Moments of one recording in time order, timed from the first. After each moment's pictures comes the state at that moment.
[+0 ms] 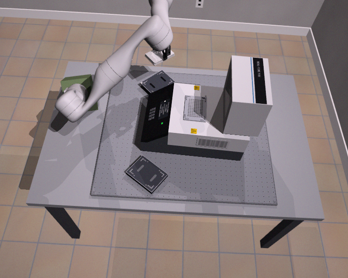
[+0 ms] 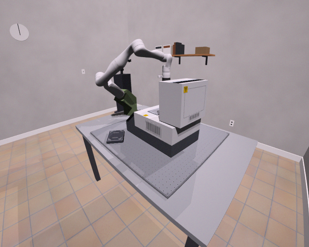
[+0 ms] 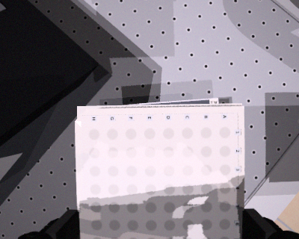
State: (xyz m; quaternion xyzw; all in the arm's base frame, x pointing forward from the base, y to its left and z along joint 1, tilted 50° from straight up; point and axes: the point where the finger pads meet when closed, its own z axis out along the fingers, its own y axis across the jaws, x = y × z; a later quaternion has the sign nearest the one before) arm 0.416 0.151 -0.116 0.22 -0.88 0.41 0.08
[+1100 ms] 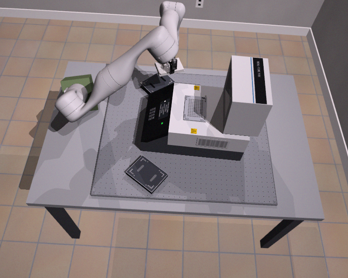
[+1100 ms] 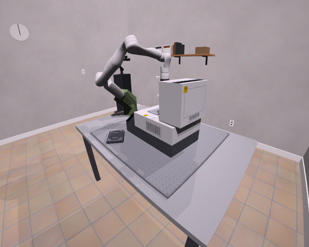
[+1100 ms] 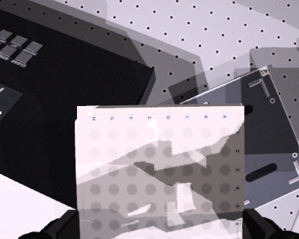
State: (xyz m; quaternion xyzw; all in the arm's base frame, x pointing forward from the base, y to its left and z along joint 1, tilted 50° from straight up) arm 0.449 0.093 -0.046 0.07 -0.90 0.42 0.01
